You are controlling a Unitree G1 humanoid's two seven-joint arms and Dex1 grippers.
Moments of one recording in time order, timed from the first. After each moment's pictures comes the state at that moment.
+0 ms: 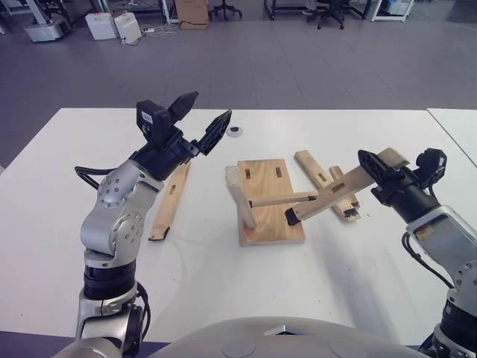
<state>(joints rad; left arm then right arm) -0.25 0.34 0.11 -0.48 -0.58 0.41 -0.44 0.03 -0.43 -0.47 -0.58 1.32 0.84 -0.21</state>
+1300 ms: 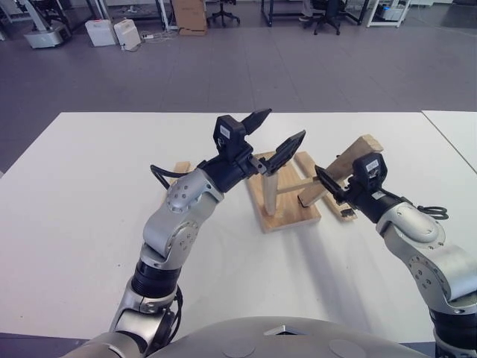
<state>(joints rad) -0.29 0.16 -0.24 -0.45 -0.50 0.40 -0.38 0.04 -0.58 0.00 -0.61 0.50 0.65 0.16</state>
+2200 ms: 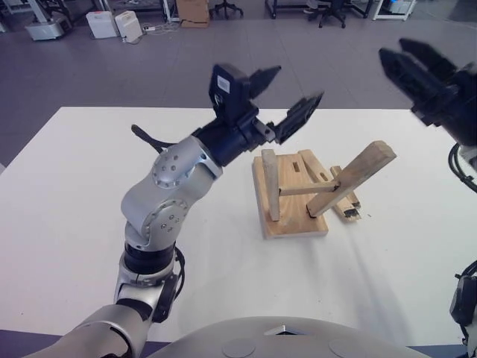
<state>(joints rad) -0.47 0.18 -0.17 -0.55 -0.61 0.67 -0.27 -0.32 -0.77 -0.35 -0.41 1.09 0.73 0.37</state>
